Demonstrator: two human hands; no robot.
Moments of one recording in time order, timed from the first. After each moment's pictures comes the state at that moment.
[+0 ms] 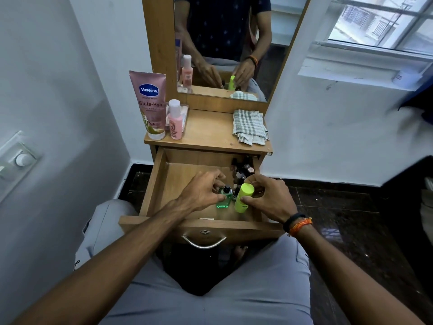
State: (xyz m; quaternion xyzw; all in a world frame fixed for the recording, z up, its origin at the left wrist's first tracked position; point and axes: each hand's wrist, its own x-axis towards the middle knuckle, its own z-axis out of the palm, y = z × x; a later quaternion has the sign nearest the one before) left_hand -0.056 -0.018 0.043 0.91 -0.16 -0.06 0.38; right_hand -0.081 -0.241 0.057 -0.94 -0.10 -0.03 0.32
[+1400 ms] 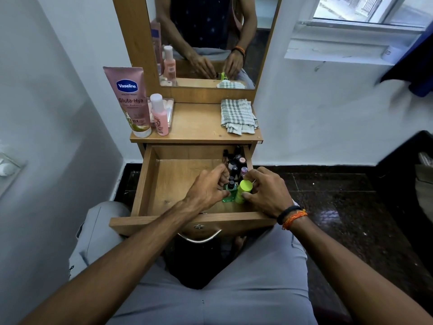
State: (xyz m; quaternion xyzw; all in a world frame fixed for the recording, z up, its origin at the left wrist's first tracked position) left_hand -0.062 -0.053 0.030 0.89 -0.18 -0.04 0.41; right_hand -0.086 -0.253 0.038 -0.97 -0.11 -0.07 0.22
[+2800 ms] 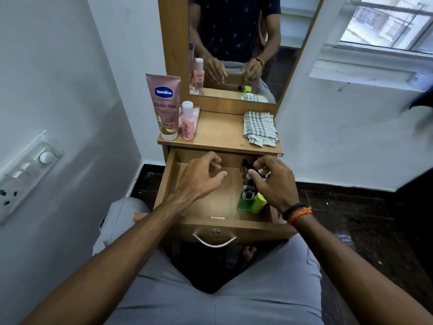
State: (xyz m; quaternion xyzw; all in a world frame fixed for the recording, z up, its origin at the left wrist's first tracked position) left_hand -0.055 0.010 0.065 0.90 -0.09 0.09 0.41; right_hand -0.063 -0.211 0.073 -0.93 -0.12 -0.19 0.30
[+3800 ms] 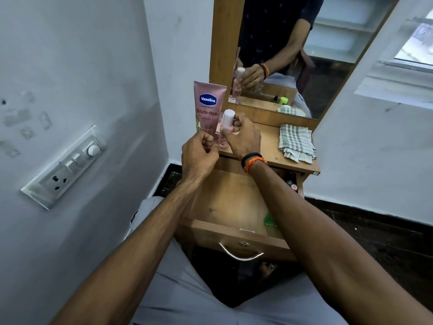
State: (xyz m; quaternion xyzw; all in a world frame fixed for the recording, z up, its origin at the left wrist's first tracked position) left_hand -0.026 0.076 0.097 0.82 0.12 0.23 0.51; right_hand 0.051 -0.034 0.114 -0.89 -0.11 -0.18 0.40
